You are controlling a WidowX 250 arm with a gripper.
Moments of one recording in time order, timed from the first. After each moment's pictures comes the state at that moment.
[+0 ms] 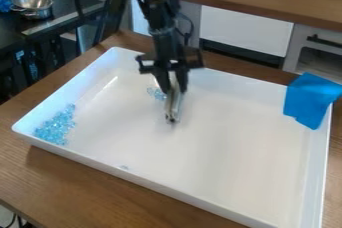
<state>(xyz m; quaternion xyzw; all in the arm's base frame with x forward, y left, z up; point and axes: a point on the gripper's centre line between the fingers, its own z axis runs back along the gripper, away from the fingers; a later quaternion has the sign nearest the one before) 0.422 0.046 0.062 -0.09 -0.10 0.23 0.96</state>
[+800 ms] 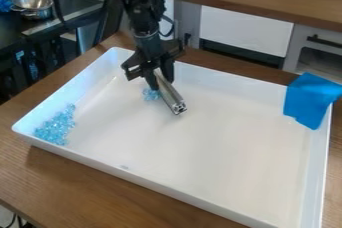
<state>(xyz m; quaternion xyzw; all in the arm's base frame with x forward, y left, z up) 0.407 0.072 0.051 -0.07 -0.12 0.48 0.87</state>
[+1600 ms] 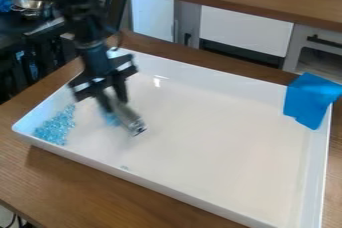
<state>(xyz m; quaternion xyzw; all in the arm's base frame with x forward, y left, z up) 0.312 0.104 0.050 -0.07 -0.01 0.55 0.83</state>
